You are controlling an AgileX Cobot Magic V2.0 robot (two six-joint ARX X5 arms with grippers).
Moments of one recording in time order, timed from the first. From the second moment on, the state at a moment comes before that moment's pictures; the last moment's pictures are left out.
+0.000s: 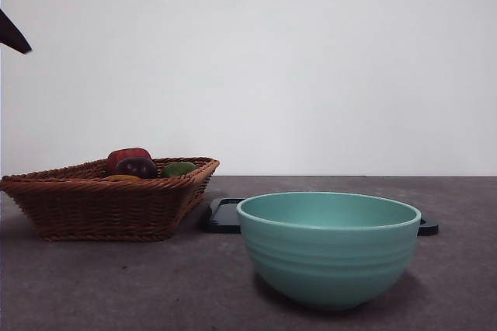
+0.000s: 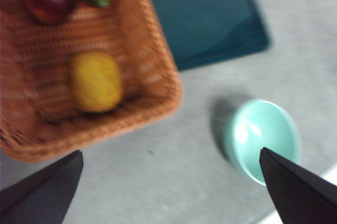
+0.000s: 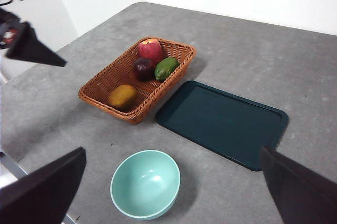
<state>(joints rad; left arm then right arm) -0.29 1.15 1.16 -0.92 0.37 -0.15 0.24 0.49 1.14 -1.04 -0.40 0.02</state>
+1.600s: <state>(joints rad) -0.39 1.89 1.40 -0.85 0.04 -0.11 0.24 0.49 1.14 -1.07 -0.40 0.02</state>
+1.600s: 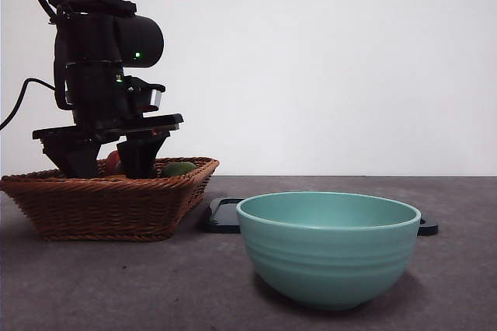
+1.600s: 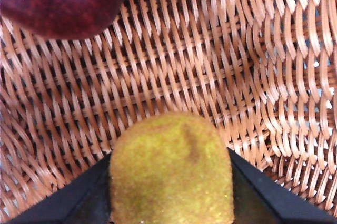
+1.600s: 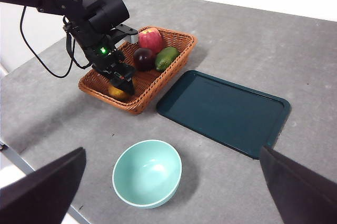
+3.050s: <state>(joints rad) -1.04 1.85 1.66 -1.10 0.05 -0.36 0.24 0.49 1.14 -1.07 -0.40 0.02</state>
